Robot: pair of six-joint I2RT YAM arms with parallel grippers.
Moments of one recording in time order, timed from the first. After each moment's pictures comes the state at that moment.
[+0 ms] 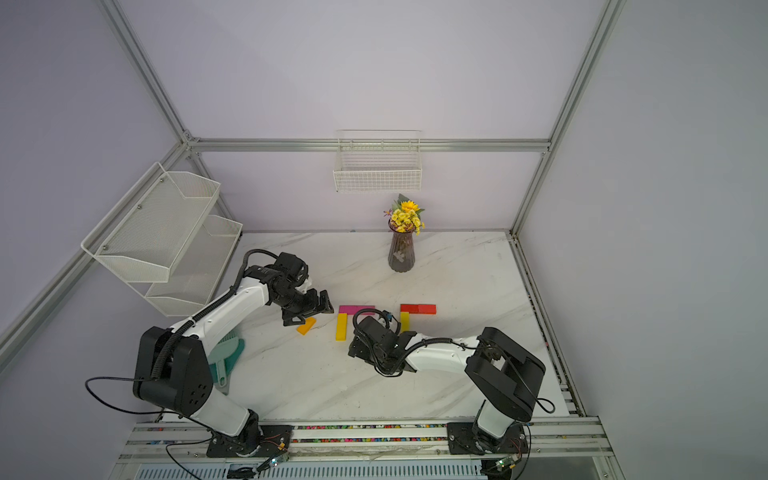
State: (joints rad) left arm -0.27 1.57 1.22 -0.95 0.30 -0.51; right arm 0.97 1.65 0.85 -0.13 0.06 1.27
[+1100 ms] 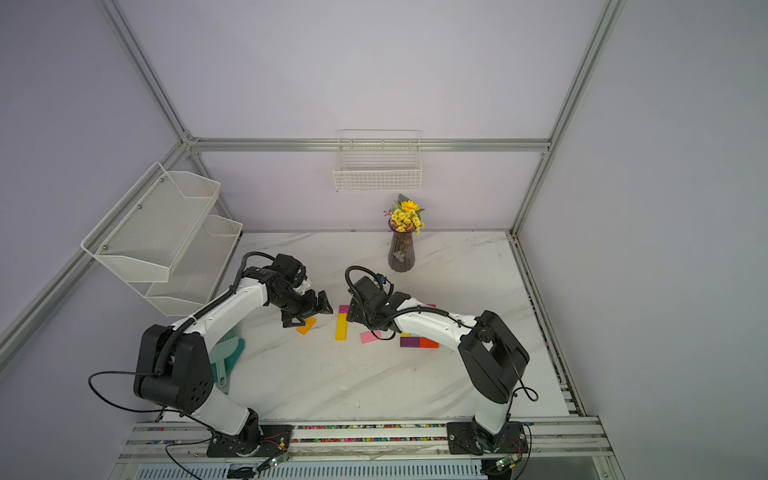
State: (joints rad) left arm -0.25 1.59 1.21 -0.93 0.35 -0.50; right arm 0.82 1.78 1.28 -0.46 0.11 0.96
